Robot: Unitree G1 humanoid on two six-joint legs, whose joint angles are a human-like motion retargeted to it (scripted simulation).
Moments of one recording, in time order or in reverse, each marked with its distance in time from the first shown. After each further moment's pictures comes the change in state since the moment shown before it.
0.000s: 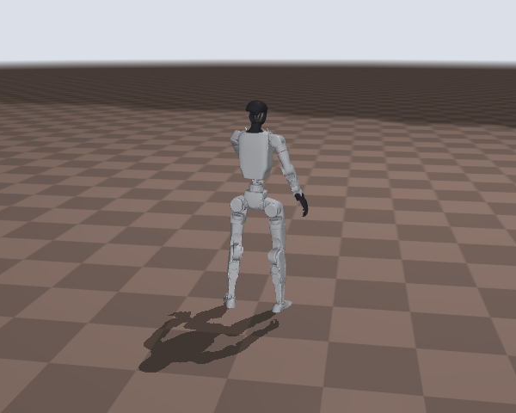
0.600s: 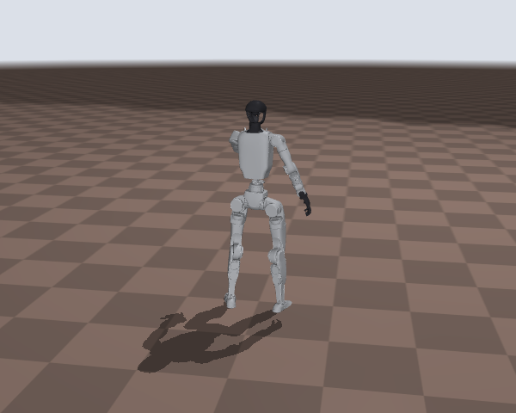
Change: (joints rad) left arm -0.070 0.028 -0.008 0.029 0.216 0.063 0.083; right arm -0.034 -0.045 0.018 0.065 -0.110 0.023 0.077; waist 0.028 -0.017 -0.001; left_leg -0.017 -0.001 -0.026 0.005 0.007 -0.001; right_leg 0.003 -0.006 -0.023 -0.003 0.001 0.000
